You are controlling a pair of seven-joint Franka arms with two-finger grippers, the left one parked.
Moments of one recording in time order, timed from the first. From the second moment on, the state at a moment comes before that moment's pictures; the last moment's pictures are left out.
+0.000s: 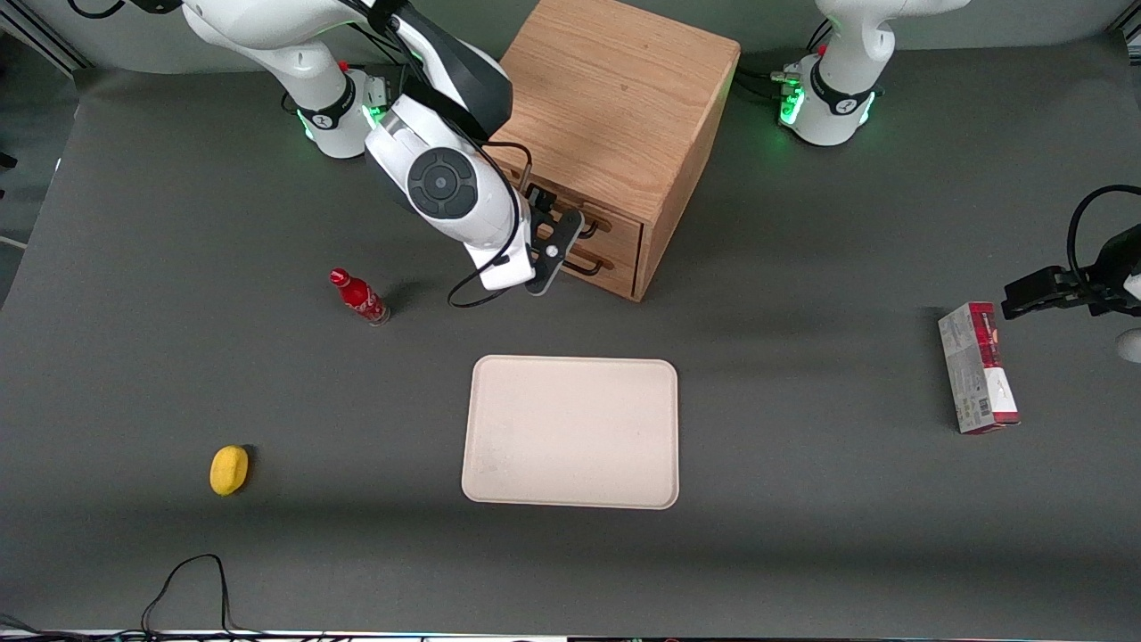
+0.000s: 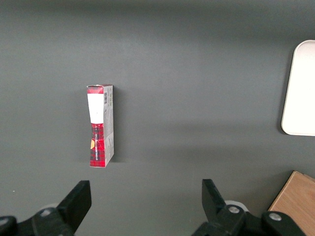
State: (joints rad) arm 0.16 0.42 0.62 -1.67 0.06 1.89 -0.25
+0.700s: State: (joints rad) arm 0.10 0.51 0.50 -1.52 -0.02 1.90 -0.41
